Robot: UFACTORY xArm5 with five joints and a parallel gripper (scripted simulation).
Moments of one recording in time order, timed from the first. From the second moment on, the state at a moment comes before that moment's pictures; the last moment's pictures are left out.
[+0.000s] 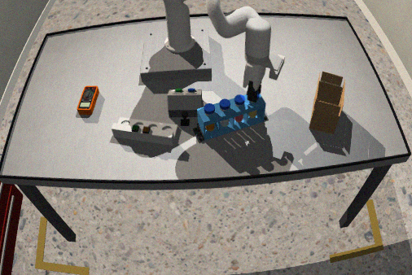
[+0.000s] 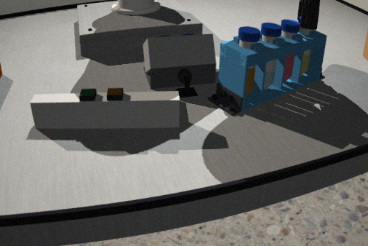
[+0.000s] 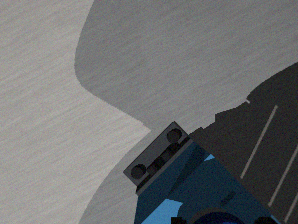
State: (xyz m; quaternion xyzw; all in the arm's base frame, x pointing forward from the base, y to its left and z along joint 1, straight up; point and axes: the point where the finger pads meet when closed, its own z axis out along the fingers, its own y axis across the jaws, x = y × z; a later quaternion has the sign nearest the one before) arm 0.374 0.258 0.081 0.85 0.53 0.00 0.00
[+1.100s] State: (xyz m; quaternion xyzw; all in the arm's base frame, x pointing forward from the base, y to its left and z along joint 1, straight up) arm 0.374 0.258 0.082 0.40 0.92 0.00 0.00
